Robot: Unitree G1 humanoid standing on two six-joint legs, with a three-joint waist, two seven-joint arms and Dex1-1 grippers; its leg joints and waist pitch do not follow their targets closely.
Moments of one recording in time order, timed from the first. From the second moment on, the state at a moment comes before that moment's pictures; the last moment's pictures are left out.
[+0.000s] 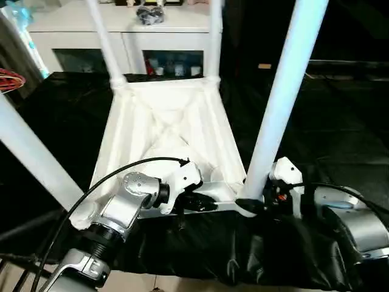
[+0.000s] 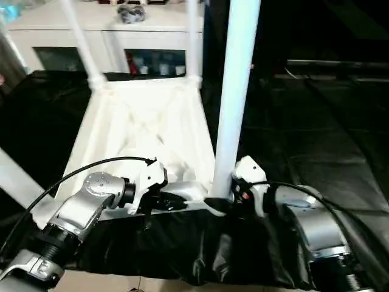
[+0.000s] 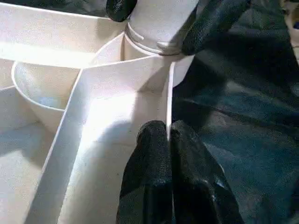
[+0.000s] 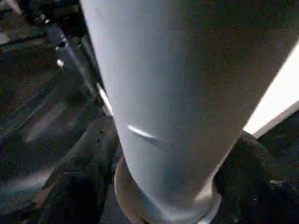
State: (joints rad) left arm -0.48 0.25 -0.32 0.41 0.00 0.22 -1.19; right arm -0.25 -0.52 0.14 0.13 0.17 0.31 1.09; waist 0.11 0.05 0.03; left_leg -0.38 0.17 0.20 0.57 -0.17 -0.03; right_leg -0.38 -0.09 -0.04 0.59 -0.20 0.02
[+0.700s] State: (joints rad) left arm -0.49 0.26 -0.33 0.44 0.00 0.20 -1.21; right arm -0.23 -0.50 0.14 0.14 0.18 0.27 1.11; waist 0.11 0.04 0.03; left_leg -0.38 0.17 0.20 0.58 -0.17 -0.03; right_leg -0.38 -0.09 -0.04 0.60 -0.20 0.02
